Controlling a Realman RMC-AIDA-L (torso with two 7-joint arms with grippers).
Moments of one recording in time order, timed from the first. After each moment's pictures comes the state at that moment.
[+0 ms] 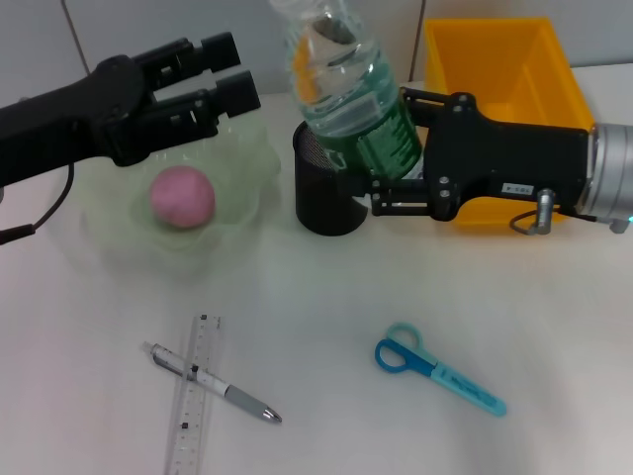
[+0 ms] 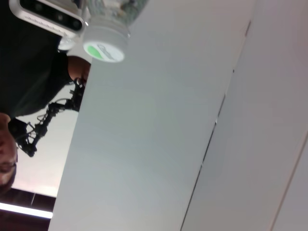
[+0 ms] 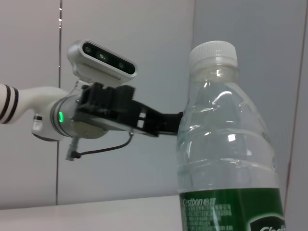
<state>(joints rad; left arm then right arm) -0.60 -2.06 0.75 0.73 1.55 1.82 -1.61 0.38 2.08 -1.12 -1.01 -1.51 -1.46 1.29</state>
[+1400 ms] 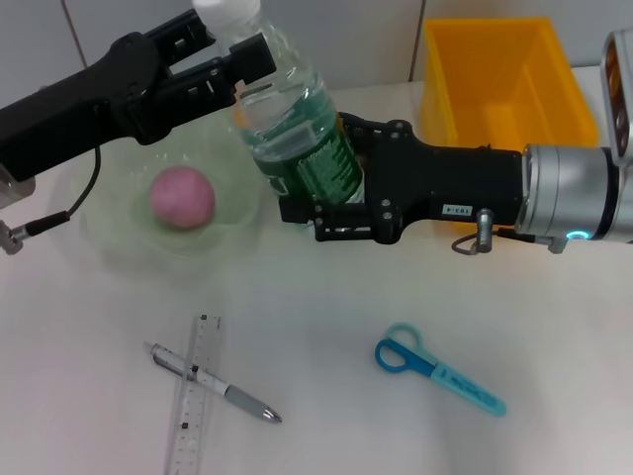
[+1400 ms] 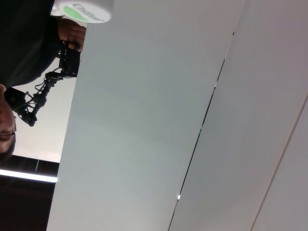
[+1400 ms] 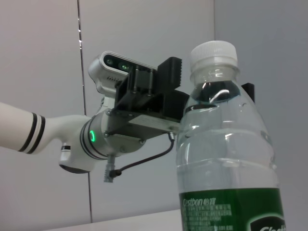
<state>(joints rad) -0.63 -2.07 0.77 0.60 1.46 1.79 -1.49 0.45 2.09 -1.24 -0.86 -1.41 -1.42 1.28</state>
